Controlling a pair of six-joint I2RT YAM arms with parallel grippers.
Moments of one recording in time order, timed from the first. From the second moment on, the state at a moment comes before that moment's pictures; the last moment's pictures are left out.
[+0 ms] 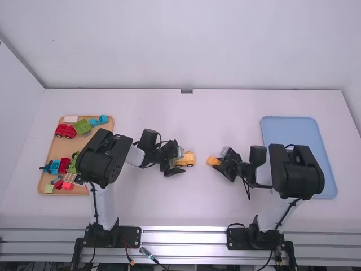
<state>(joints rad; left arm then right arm) -0.27 2.04 0.75 0.36 0.89 0.87 -0.03 1.91 0.39 0.60 -0.94 -0.76</state>
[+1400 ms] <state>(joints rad) -0.24 2.07 0.73 0.45 0.98 0.88 0.16 1.82 0.76 -0.01 -1.05 -1.05</state>
